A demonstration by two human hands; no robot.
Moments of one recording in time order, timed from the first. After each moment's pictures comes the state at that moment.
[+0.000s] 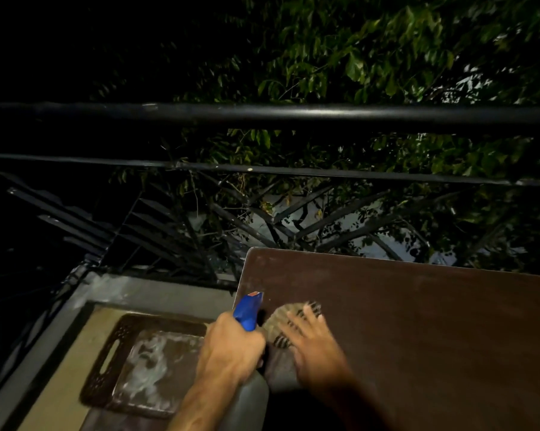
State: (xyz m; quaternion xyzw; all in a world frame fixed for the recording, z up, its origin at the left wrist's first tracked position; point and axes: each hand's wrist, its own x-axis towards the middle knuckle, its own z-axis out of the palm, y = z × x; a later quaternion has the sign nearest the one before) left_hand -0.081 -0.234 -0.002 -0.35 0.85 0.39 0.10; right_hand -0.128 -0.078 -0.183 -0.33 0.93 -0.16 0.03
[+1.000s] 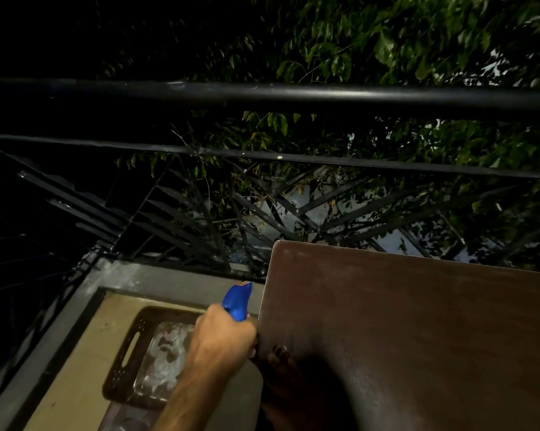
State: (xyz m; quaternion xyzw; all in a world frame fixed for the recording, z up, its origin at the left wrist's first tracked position) left_hand -0.083 -0.307 -0.014 -0.39 0.82 0.41 0.10; right_hand -0.071 -0.182 -0.216 -0.37 0.91 -0.18 0.03
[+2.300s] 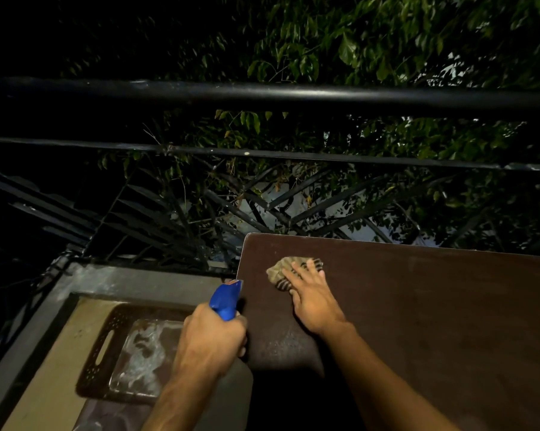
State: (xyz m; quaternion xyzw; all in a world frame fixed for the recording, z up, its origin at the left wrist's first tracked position) left_hand -0.068 -0.275 -0.008 -0.35 0.83 0.42 0.10; right_hand -0.183 -0.101 -0.151 -0.19 0.95 -0.23 0.05
